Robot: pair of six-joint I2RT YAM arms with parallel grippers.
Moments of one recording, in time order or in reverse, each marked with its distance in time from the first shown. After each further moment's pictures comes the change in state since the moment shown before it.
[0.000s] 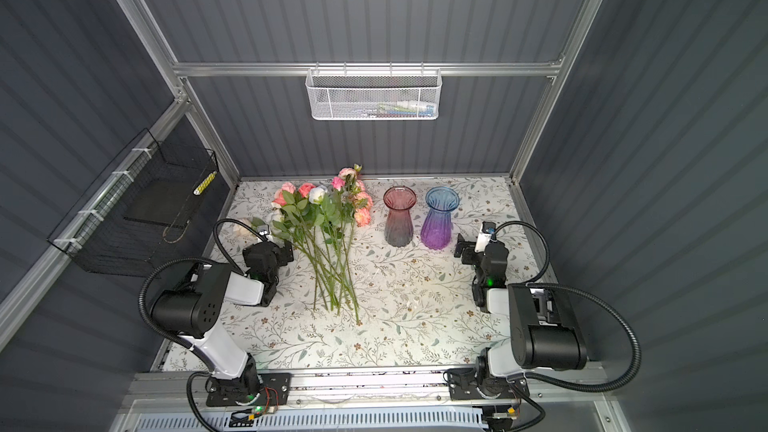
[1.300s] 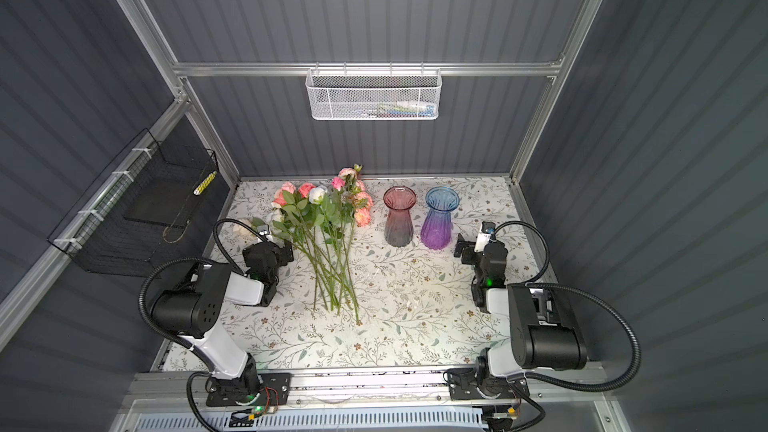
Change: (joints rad) left arm 0.000 0.000 0.000 0.000 0.000 0.000; right arm 0.004 0.000 0.000 0.000 0.017 -0.002
